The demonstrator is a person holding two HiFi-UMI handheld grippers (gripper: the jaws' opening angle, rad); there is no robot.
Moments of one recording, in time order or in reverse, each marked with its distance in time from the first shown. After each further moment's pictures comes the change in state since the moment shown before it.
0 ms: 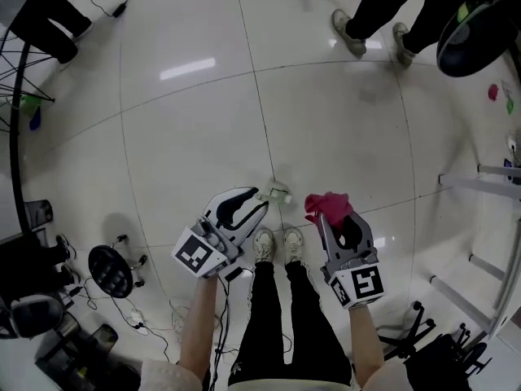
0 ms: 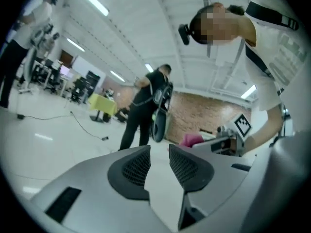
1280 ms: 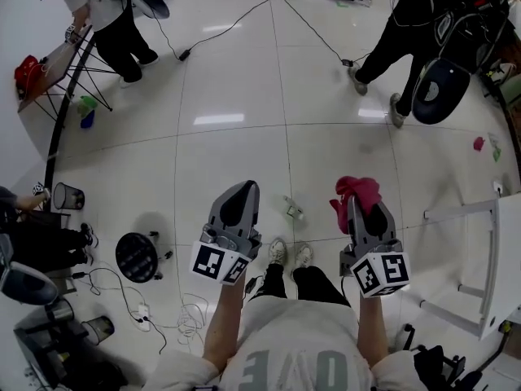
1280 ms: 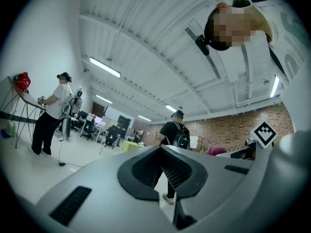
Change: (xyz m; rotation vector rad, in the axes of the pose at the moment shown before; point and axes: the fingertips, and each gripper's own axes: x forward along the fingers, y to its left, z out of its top) left arm -0.176 -0.154 0.316 0.140 -0.361 0.451; right arm -0.212 0.129 0.272 0.039 -0.314 -0.017
